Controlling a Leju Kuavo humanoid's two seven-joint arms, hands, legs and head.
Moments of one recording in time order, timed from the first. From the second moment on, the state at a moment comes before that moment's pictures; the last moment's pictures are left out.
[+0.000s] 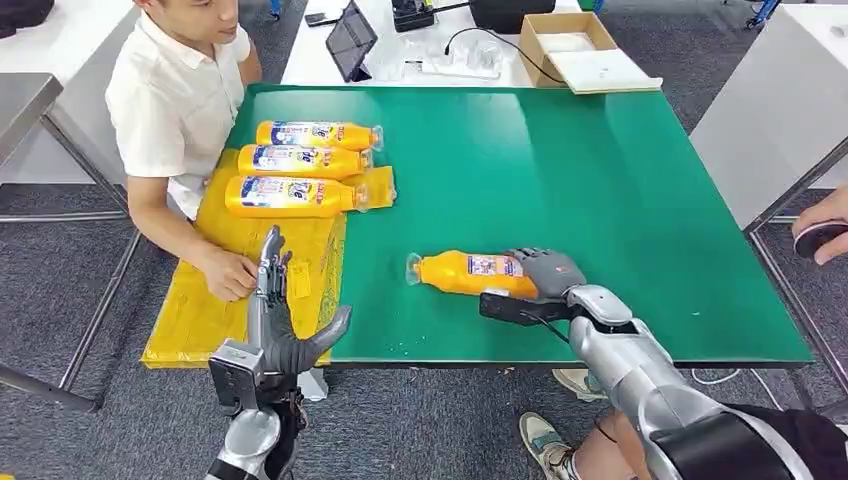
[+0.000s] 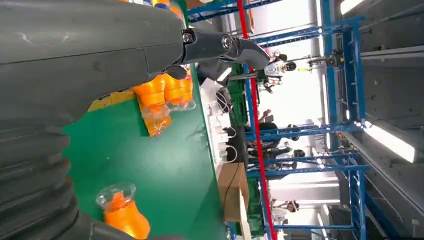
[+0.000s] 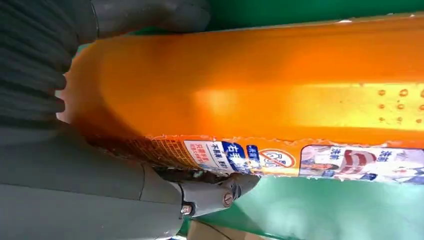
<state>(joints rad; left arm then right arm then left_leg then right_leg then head) -0.07 -0.21 -0.27 -1.39 -0.10 0.32 -0.59 -0.71 -0.13 0.43 -0.41 0.96 -0.03 -0.17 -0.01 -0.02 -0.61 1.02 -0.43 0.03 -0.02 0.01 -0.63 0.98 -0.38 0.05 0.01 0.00</state>
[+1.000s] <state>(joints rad) 0.01 -0.22 -0.25 -1.42 0.26 0.13 -0.42 -0.37 0.01 0.30 -0.93 0.49 -0.39 -0.55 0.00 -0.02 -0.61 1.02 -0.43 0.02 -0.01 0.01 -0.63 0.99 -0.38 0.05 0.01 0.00</state>
